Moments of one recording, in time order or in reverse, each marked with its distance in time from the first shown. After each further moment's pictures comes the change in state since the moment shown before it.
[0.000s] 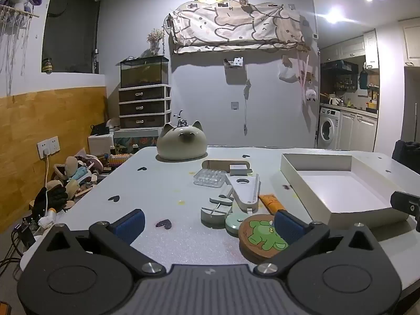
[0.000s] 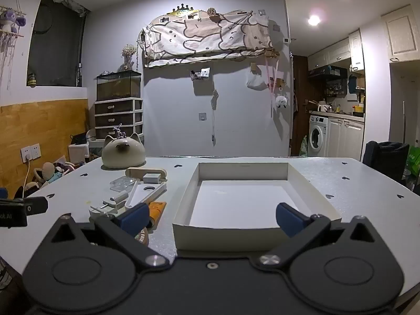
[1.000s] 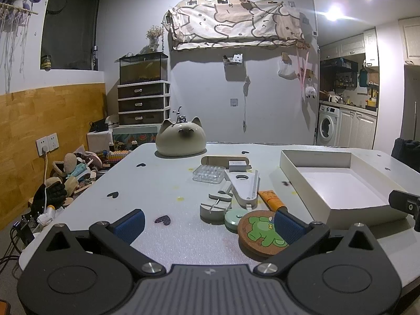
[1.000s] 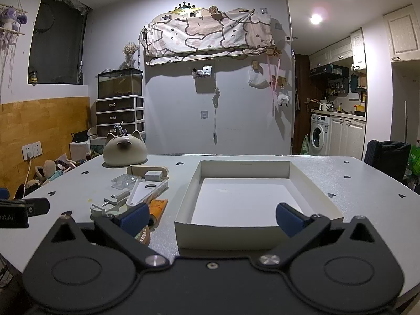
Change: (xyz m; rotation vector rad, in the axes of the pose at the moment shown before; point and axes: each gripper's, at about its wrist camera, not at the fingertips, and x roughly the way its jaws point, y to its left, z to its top) left arm -0.001 -0.003 -0.002 0.000 0.012 0.000; right arm 0.002 0.001 0.001 0.003 0.006 0.003
